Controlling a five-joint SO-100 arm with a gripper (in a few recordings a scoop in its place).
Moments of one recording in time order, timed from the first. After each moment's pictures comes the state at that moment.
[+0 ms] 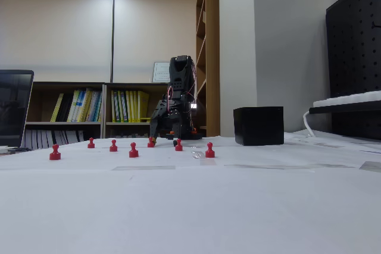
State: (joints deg) arm 19.7 68.5 7.5 -24.4 -86.8
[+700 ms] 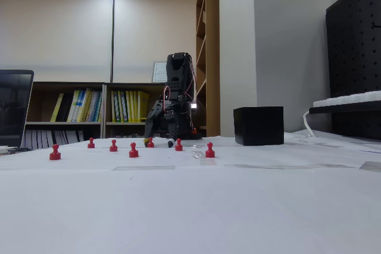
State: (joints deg) arm 19.7 78.5 16.0 -26.1 -86.8
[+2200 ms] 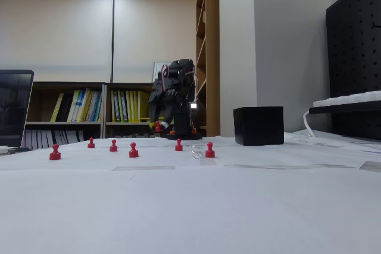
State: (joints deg) arm 7.0 53.8 54.8 61.8 -101.7
